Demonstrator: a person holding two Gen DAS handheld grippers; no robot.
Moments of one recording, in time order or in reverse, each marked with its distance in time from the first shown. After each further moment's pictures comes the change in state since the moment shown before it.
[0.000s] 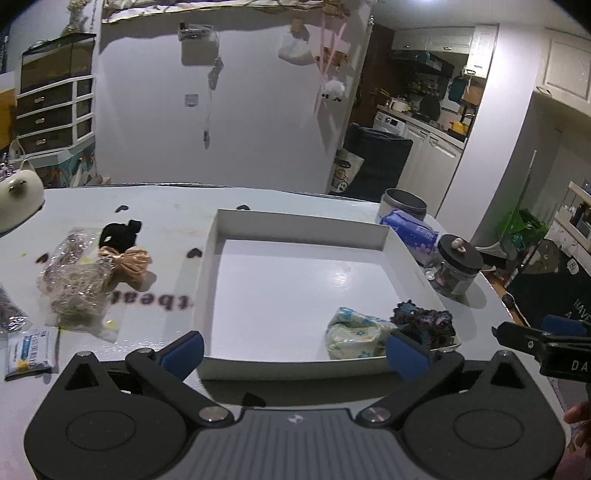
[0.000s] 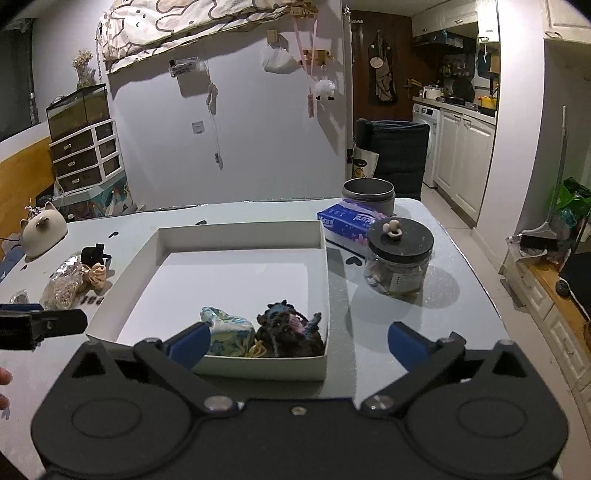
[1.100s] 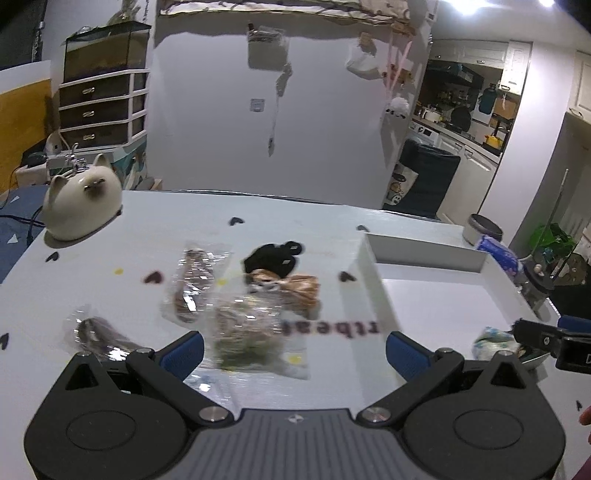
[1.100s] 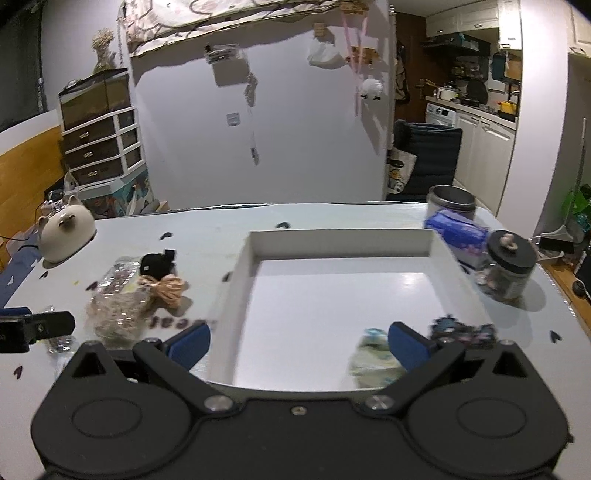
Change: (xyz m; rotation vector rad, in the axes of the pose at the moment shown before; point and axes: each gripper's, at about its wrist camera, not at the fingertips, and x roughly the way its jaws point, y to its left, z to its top) left arm -0.019 0.217 0.034 -0.016 -0.009 0.048; right arm 0.042 0.204 0.022 -0.002 0.015 -0.015
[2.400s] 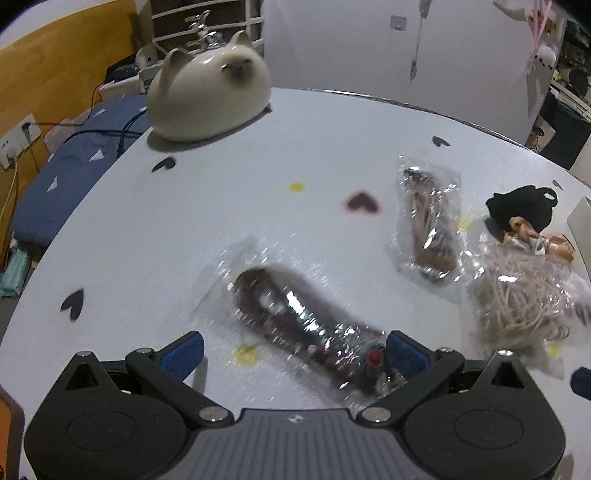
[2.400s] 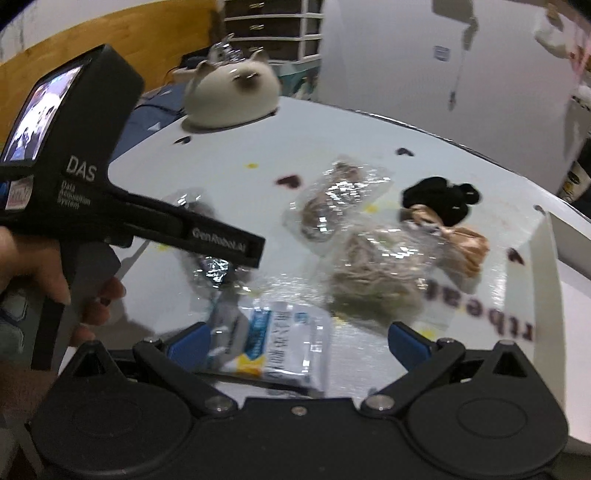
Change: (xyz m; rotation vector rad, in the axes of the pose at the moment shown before) left arm 0.105 0.177 -0.007 -0.112 0.259 0.319; right arm 0.103 0.267 -0.041 -0.379 0.249 0.312
